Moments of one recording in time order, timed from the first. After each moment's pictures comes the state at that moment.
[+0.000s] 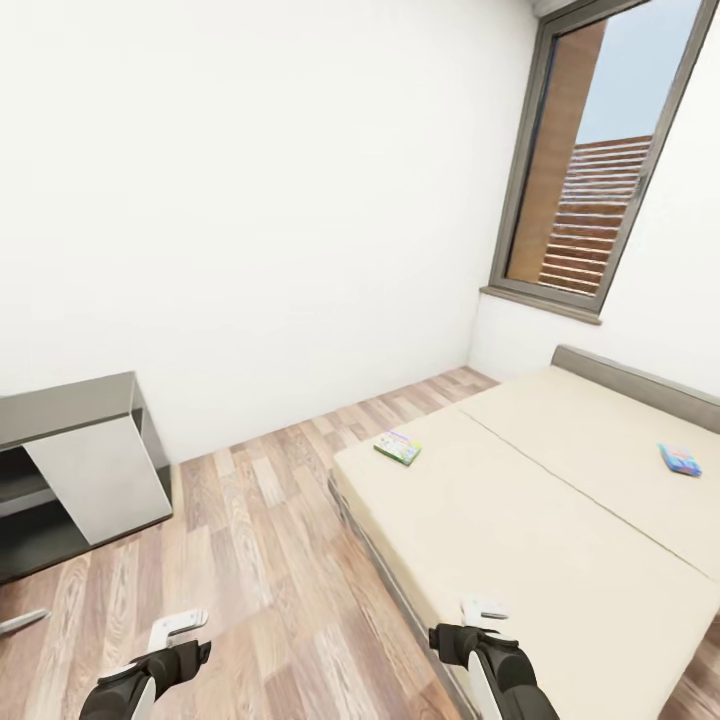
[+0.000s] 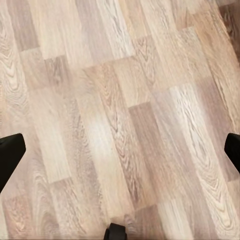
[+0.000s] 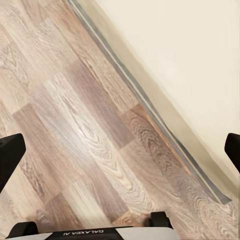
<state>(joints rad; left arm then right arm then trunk) -0.23 0.04 0.26 -0.92 0.00 0.45 -0.03 -0.22 0.15 -0.03 -1.09 -0.02 0.63 -0.14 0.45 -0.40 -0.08</state>
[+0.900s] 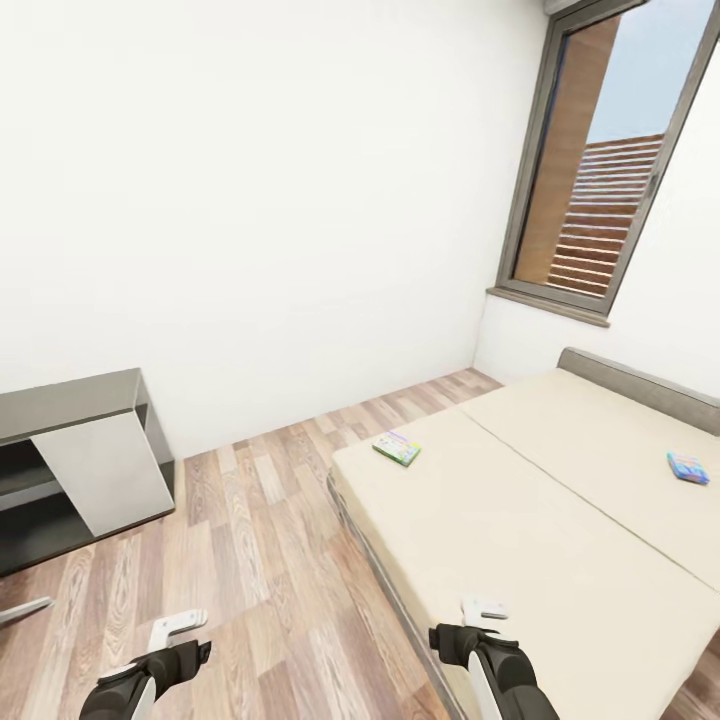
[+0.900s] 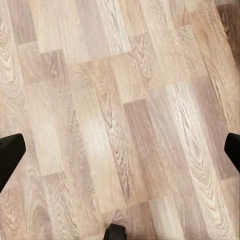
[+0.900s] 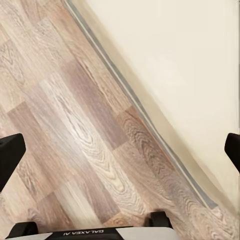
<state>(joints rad) -0.23 0.04 0.26 -0.92 0.00 0.45 -0.03 -0.22 0.15 -0.03 -1.09 -0.02 0.63 -0.14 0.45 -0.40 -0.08</state>
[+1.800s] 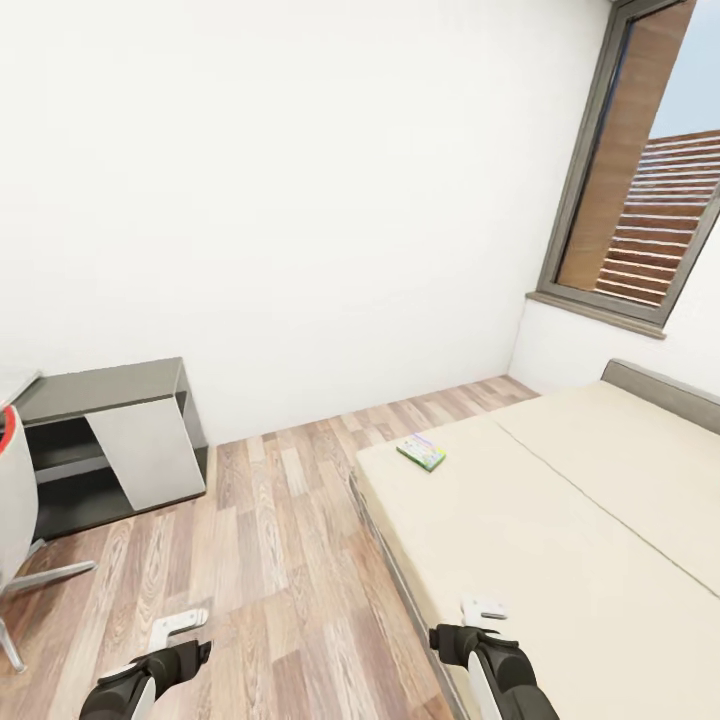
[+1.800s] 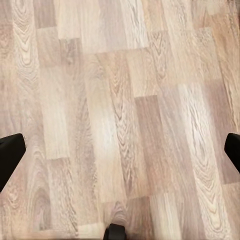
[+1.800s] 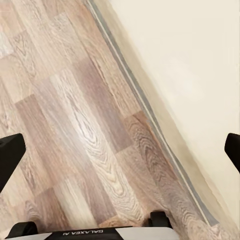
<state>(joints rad) -0.23 0.04 0.26 -0.92 0.00 0.45 -0.03 -0.22 0.15 -0.03 -1.08 -0.02 0.63 -0.14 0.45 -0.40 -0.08</state>
